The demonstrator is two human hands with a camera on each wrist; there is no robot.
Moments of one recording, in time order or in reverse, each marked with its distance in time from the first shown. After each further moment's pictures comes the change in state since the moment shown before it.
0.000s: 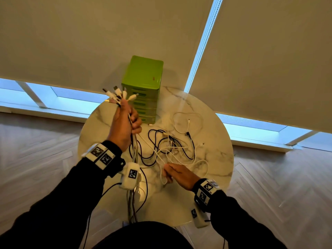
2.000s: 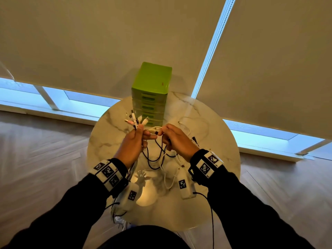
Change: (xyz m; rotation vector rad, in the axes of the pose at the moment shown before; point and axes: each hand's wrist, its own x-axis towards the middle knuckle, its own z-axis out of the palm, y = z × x) left_hand -0.040 -0.017 -0.018 0.472 0.052 -0.142; right_hand 0.056 -0.129 -0.036 0.234 0.209 -0.038
